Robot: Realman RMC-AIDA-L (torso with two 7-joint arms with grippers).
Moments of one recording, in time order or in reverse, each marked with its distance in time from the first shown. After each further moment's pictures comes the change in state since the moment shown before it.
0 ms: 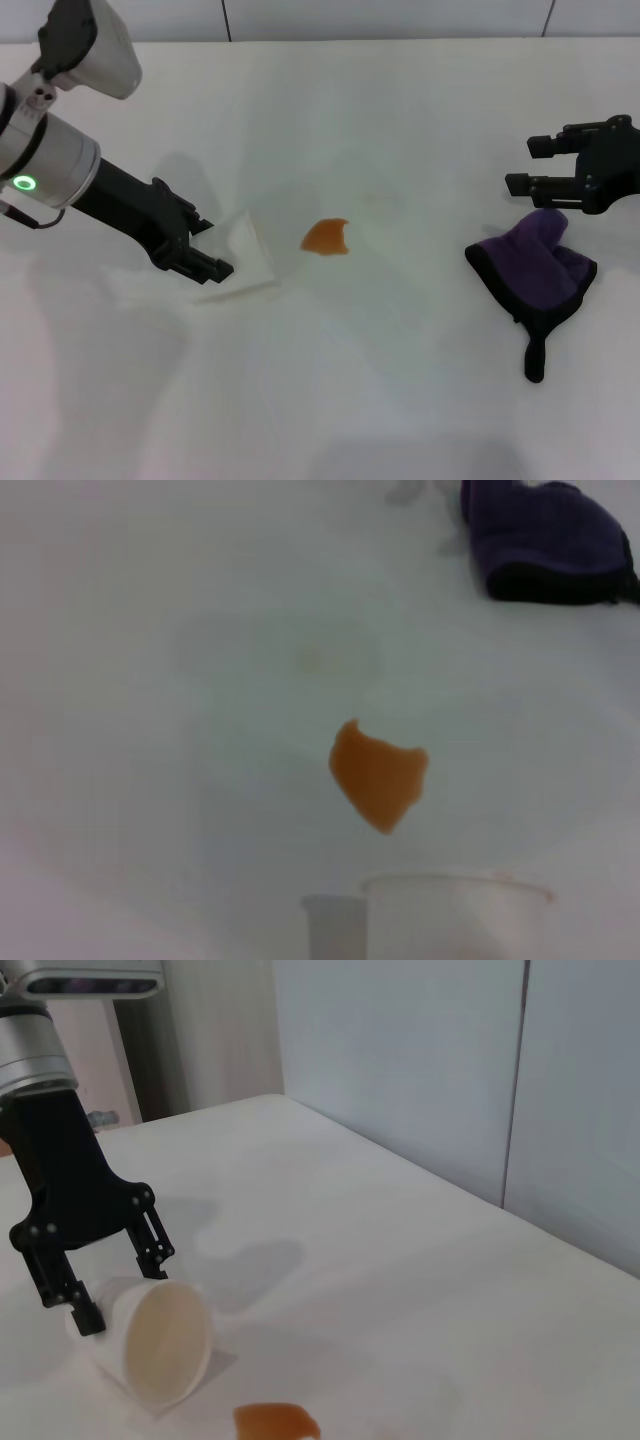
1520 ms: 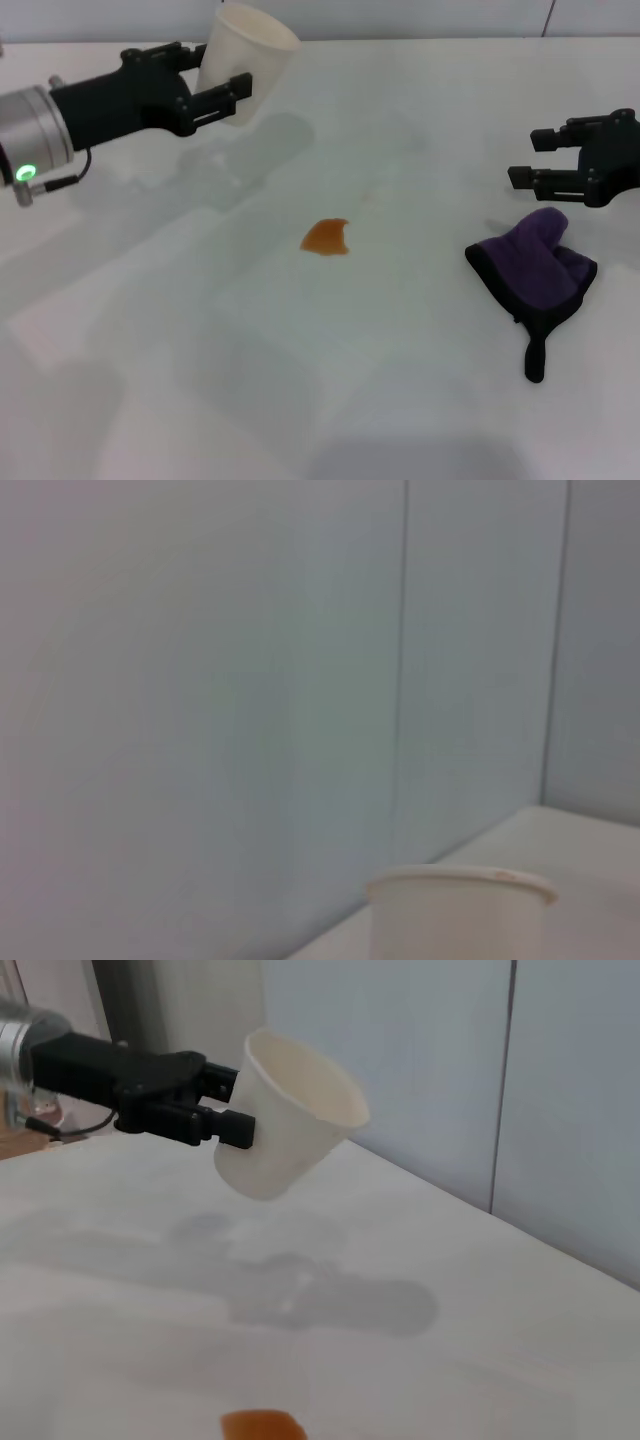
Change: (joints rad) left arm 0.316 -0.017 -0.002 0.100 -0.949 -0.057 0.328; right arm 0.007 -0.001 0.011 0.006 0.000 0.006 0.000
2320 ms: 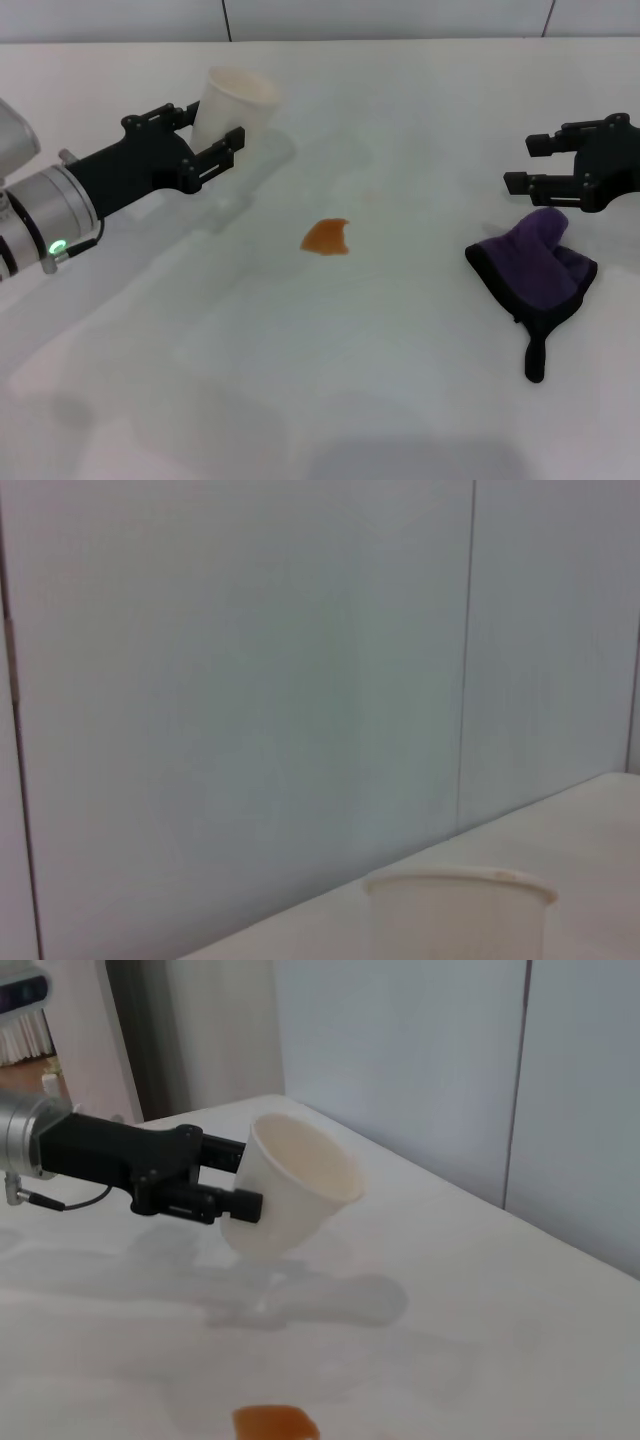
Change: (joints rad) left arm 0.148 0.000 -0.002 0.248 -0.112 -0.209 0.250; right arm 0.002 0.002 -0.008 0.002 -0.004 -0.006 -0.002
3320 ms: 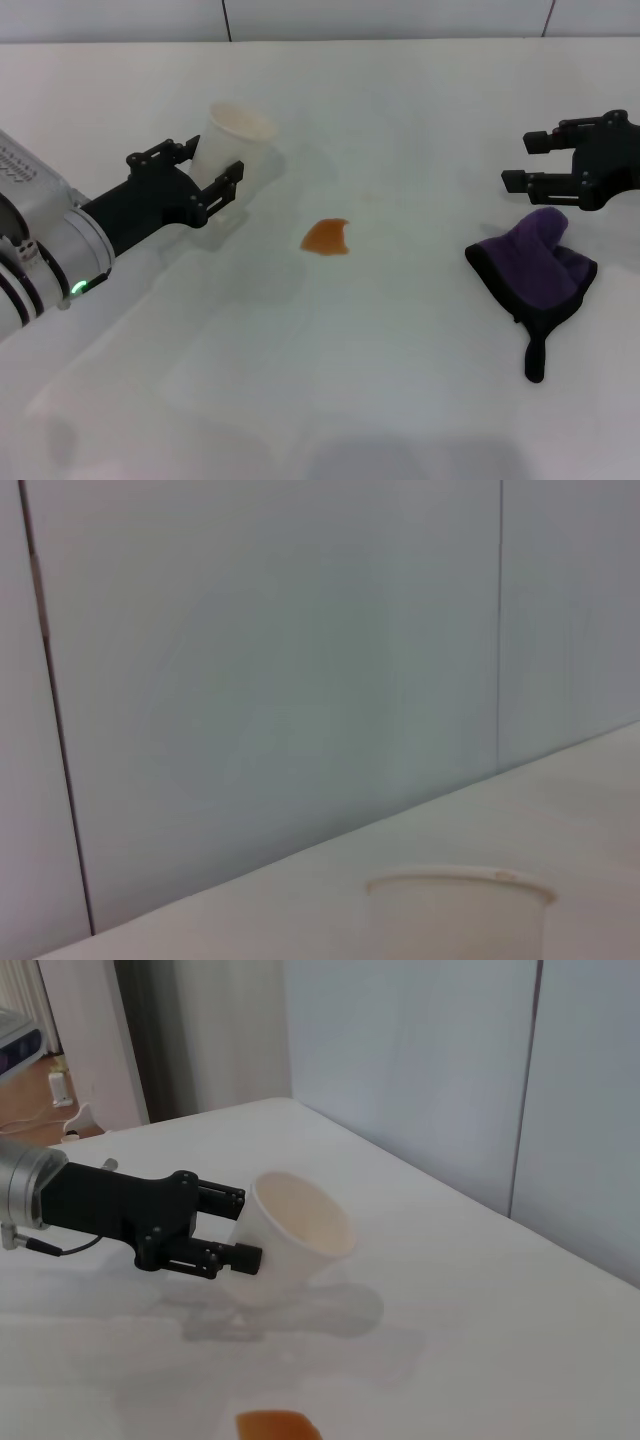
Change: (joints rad) left arm 0.080 -0.002 -0.002 0.152 -0.078 -0.140 0.214; right arm 0.002 0.000 -0.002 -0.005 0.004 -0.002 -0.012
